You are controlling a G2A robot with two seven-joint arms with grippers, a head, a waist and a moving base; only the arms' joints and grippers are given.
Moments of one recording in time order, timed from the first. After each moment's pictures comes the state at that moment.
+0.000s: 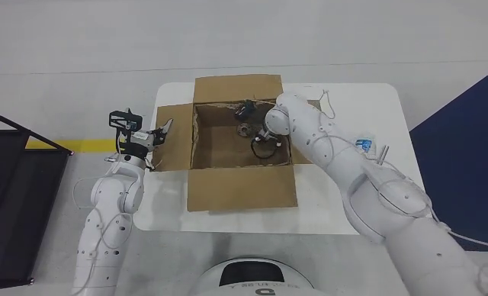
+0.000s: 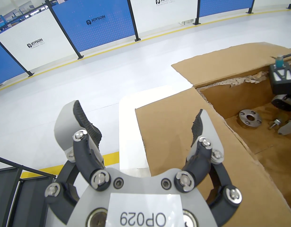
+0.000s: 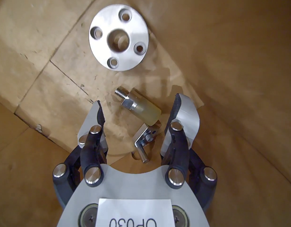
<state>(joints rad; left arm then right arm) 1.55 -1.28 -1.57 -1.65 1.46 -0.14 0.00 -0.46 -1.54 0.42 -0.55 -0.76 -0.34 0.96</state>
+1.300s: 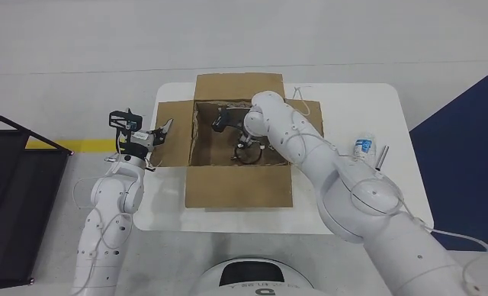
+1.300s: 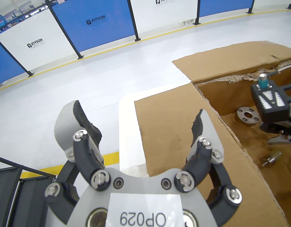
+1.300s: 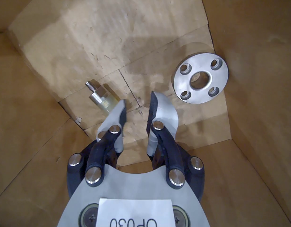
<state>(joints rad) 1.55 -1.28 -1.57 -1.65 1.46 -0.14 0.00 -0.41 -1.73 0.38 -0.37 -0.78 -0.51 0.93</state>
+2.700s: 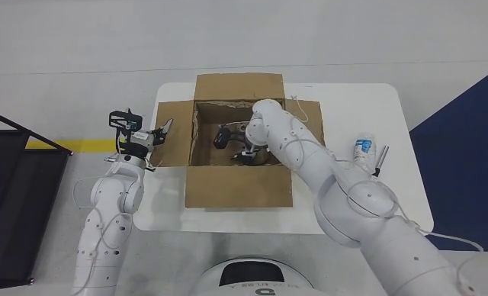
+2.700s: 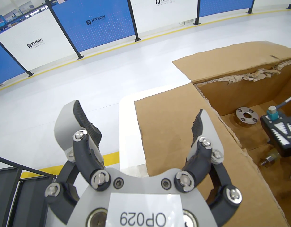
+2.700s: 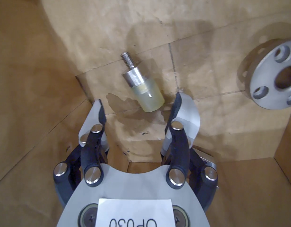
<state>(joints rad) 1.55 -1.28 -1.57 -1.65 1.46 -0.14 0.00 -0.45 -1.74 0.40 -0.34 -0.80 -0.68 1.02</state>
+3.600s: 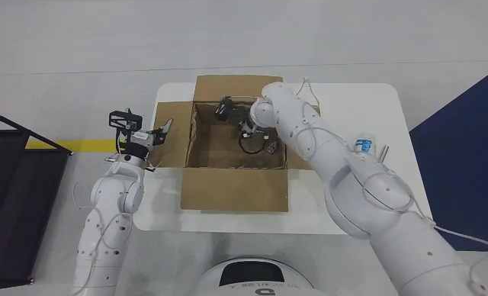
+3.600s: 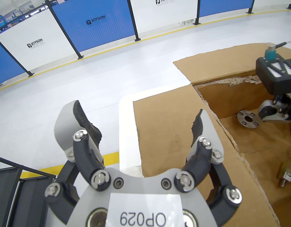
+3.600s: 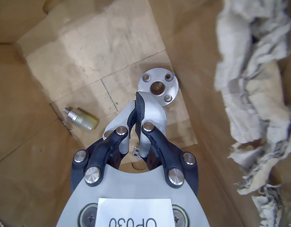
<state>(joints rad) 1.55 -1.28 -1.57 -1.65 1.46 -0.14 0.00 -0.41 -1.67 0.46 -0.44 -0.87 -0.54 0.85</state>
